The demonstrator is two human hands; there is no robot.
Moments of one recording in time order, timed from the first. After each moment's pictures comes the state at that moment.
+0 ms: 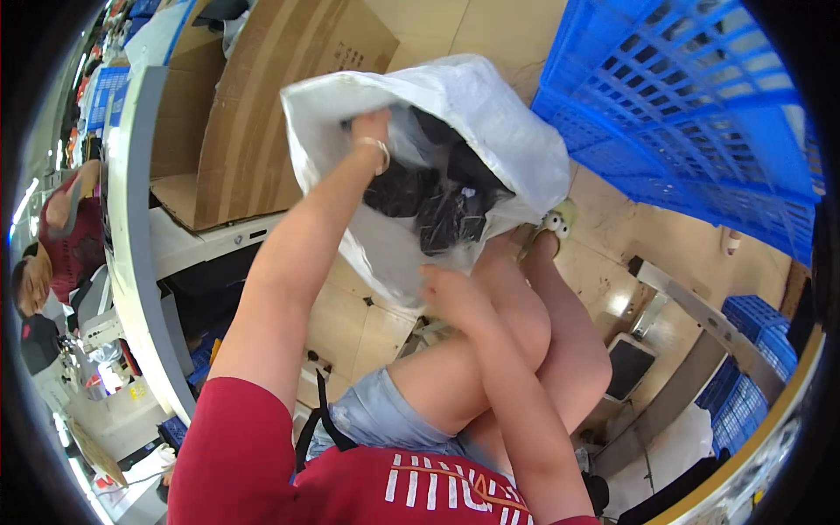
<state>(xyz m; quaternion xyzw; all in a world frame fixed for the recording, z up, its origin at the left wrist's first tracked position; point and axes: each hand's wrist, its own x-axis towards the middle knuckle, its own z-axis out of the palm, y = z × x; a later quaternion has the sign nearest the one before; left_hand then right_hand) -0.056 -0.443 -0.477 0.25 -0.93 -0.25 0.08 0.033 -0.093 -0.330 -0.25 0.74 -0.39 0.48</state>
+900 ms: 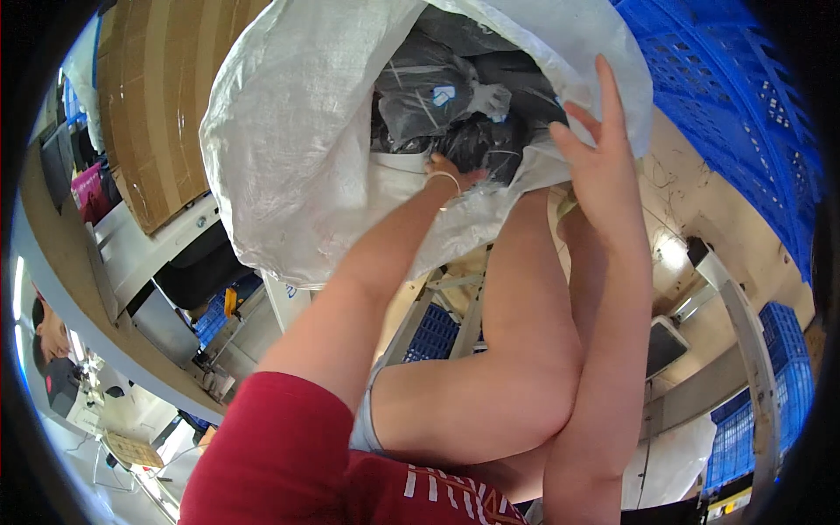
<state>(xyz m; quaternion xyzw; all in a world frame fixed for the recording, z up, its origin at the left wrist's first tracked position) 0.053 -0.216 -0.624 0.52 -0.74 -0.18 -0.39 -0.123 -0.056 -0.428 -0.02 0.75 -0.59 0.31</state>
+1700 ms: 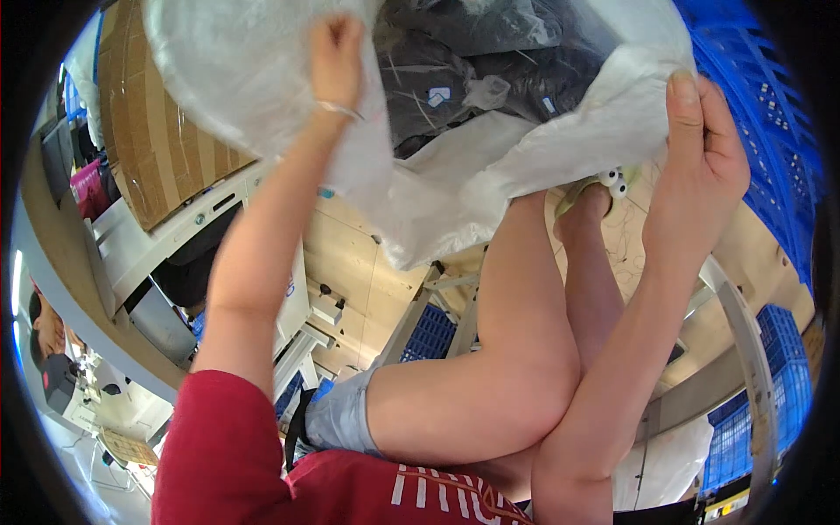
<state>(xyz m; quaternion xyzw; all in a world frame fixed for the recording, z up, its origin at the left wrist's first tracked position) -0.074 -0.369 -0.498 0.24 -0.87 -0.38 0.18 -0.160 -0.039 -0.370 -0.02 0.80 -0.60 0.04</state>
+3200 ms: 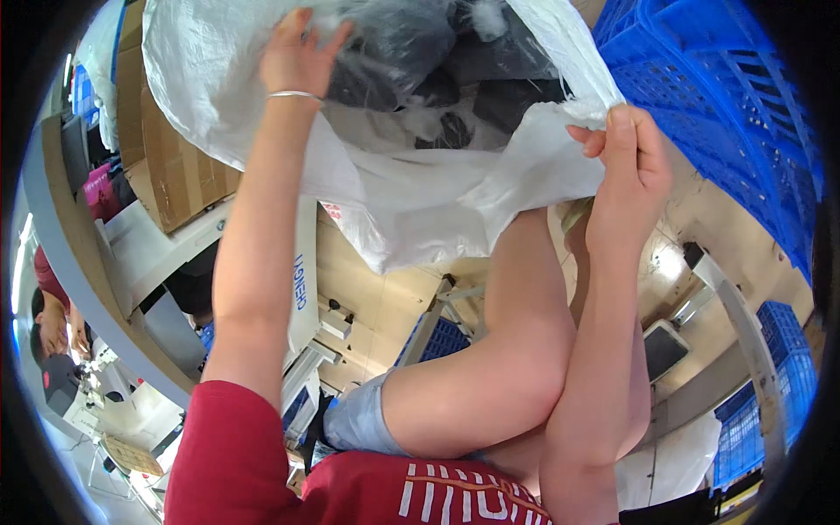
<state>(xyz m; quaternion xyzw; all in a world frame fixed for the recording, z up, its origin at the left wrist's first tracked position) -0.084 -0.415 -0.414 0.33 -0.80 -0.47 0.14 -0.119 -0.075 -0.374 0.07 0.66 -0.74 0.11</state>
